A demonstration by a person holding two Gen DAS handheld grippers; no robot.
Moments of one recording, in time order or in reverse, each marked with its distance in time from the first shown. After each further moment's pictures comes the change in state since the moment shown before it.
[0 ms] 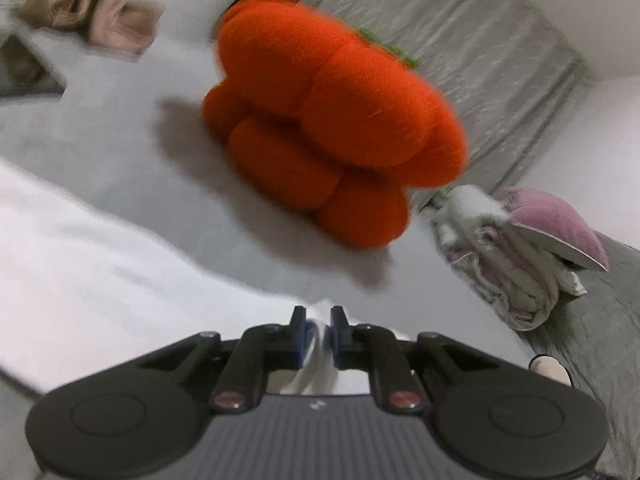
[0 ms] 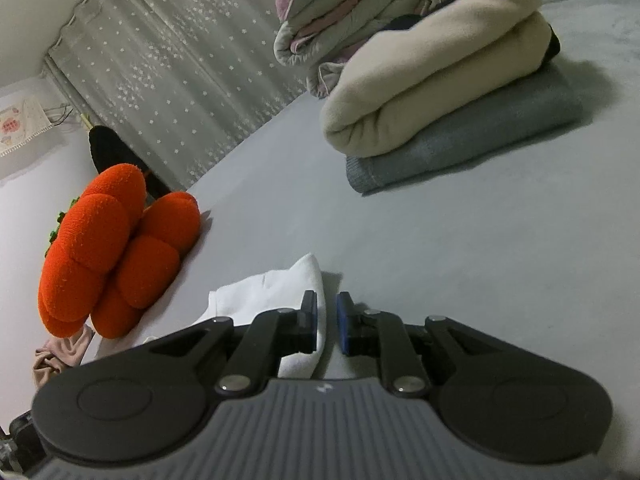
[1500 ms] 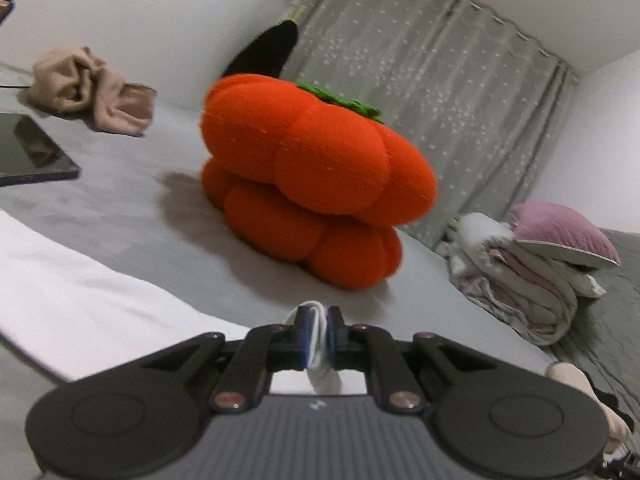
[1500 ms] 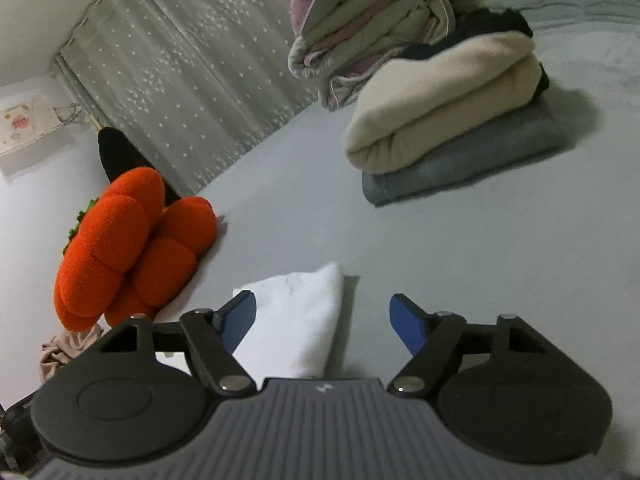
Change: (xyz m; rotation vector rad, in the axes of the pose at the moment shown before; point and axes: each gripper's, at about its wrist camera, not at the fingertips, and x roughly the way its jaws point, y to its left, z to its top) left arm -0.039 -0.032 -0.005 0.030 -0.160 0.073; right arm -0.025 0.016 0.002 -0.015 -0.007 -0.005
